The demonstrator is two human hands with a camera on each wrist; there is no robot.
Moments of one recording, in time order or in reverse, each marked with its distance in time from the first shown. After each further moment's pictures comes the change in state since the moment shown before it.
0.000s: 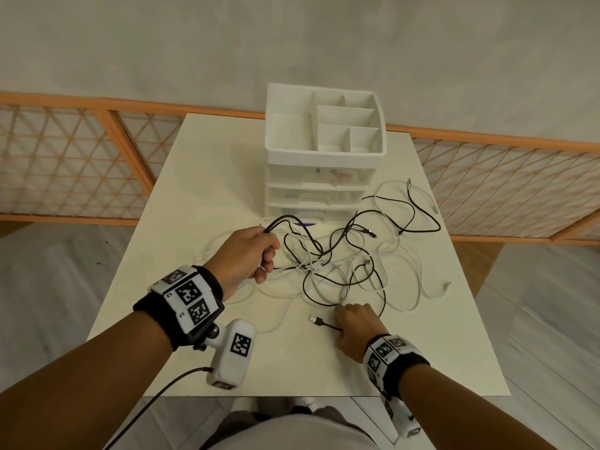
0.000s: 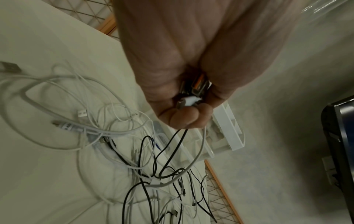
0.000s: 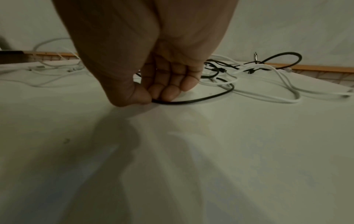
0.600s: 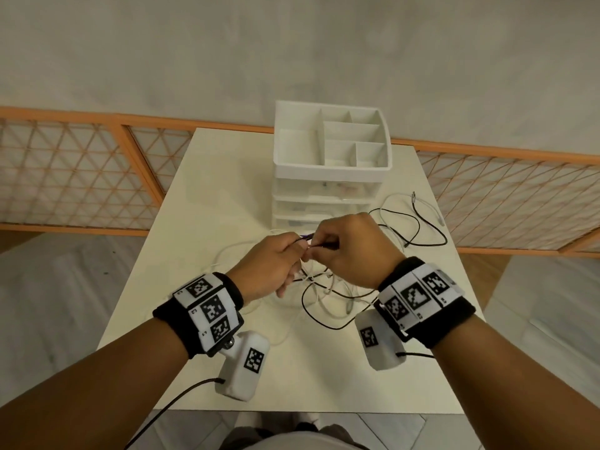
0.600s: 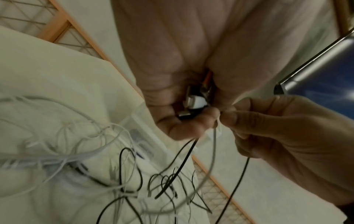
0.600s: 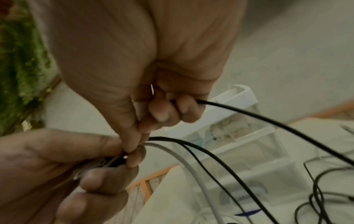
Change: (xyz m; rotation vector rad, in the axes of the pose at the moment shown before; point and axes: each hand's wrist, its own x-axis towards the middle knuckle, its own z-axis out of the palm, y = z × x) left_hand -0.014 0.021 0.014 0.245 -0.169 0.180; right_hand 0.000 -0.048 -0.193 0.475 0.469 -0.310
